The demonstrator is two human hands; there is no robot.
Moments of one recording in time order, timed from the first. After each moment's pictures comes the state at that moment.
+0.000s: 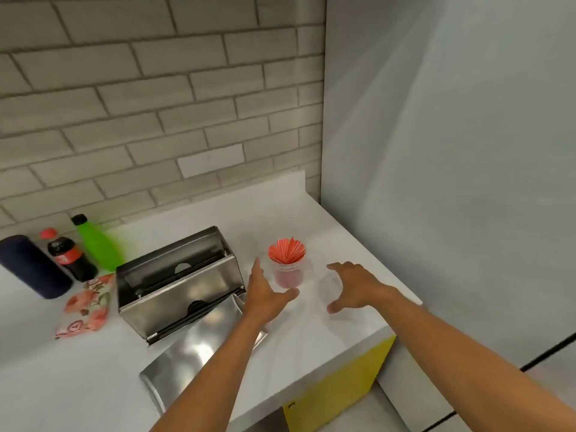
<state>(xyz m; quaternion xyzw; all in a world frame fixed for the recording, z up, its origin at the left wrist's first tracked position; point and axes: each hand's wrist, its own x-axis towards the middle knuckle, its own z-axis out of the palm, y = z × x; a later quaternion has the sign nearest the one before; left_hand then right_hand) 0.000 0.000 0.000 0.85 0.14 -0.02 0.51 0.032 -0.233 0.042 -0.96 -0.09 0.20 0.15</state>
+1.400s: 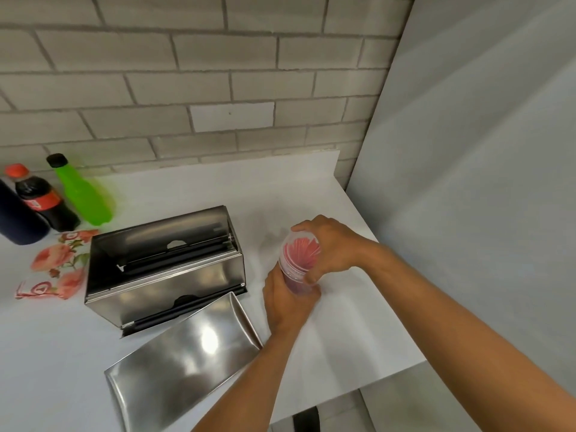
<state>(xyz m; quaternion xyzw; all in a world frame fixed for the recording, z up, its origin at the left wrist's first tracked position) 0.054 -0.046 -0.066 0.78 0.28 0.13 0.54 0.156 -0.140 0.087 -0.93 -0.28 0.21 0.13</state>
